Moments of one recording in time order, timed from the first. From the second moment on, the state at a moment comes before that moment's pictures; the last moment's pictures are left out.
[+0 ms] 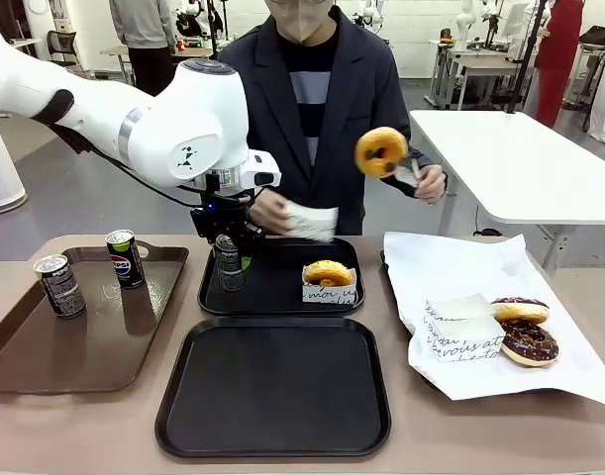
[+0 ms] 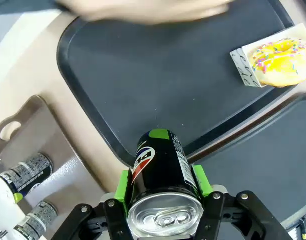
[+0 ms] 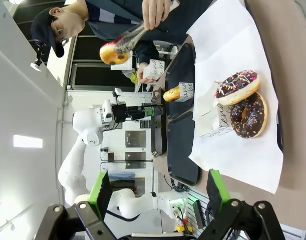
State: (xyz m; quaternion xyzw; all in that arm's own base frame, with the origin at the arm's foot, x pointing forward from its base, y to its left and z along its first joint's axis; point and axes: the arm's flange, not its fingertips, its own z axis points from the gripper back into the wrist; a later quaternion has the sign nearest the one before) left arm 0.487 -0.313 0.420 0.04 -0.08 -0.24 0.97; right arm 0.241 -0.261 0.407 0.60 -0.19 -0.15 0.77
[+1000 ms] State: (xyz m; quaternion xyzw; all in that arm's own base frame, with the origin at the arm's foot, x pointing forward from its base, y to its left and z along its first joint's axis) left arm 0.243 -0.189 0.504 -0.01 -0.07 -0.28 0.96; right arm 0.241 -0.261 0.406 0.60 -0.19 -0.15 0.77
